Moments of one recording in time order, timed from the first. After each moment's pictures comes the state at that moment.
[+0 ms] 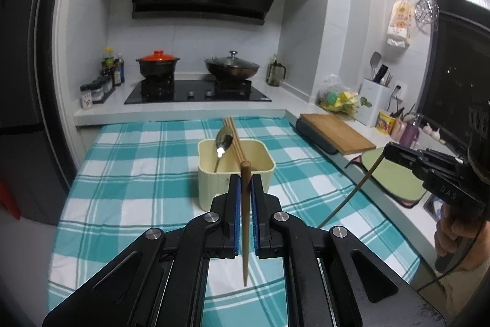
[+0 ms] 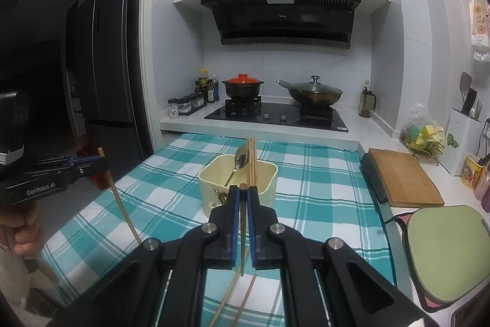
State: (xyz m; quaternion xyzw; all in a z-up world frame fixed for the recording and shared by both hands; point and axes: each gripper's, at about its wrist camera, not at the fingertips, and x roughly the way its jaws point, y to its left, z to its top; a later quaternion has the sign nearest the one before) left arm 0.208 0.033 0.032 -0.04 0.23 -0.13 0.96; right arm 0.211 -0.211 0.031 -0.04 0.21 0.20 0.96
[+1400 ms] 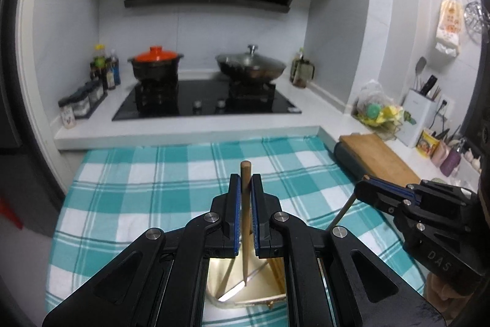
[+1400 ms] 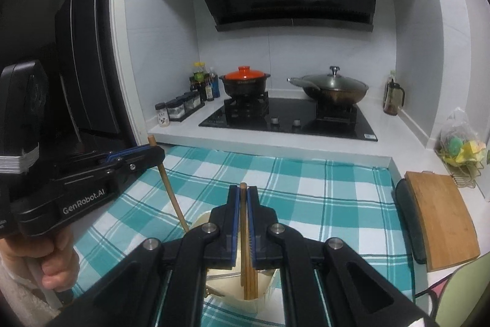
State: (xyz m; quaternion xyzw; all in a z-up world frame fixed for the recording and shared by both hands) left arm 0.468 0.012 0.031 -0.04 0.28 -0.09 0.95; right arm 0.436 -0.157 0.043 -0.02 0.26 0.22 0.94
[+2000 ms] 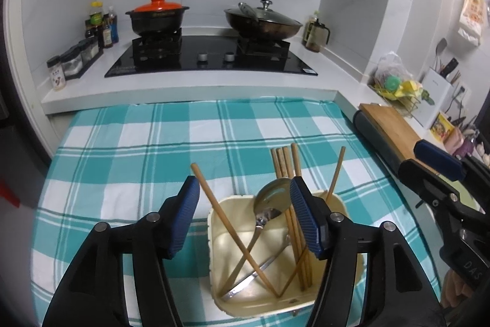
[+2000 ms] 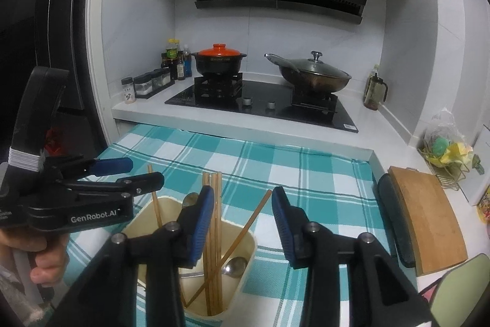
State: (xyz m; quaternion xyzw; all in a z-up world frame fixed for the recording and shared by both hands) left arm 0.505 0.018 -0.026 -0.05 0.36 -0.09 0.93; right arm 0.467 -0.145 -0.001 -0.08 0.27 0.15 0.95
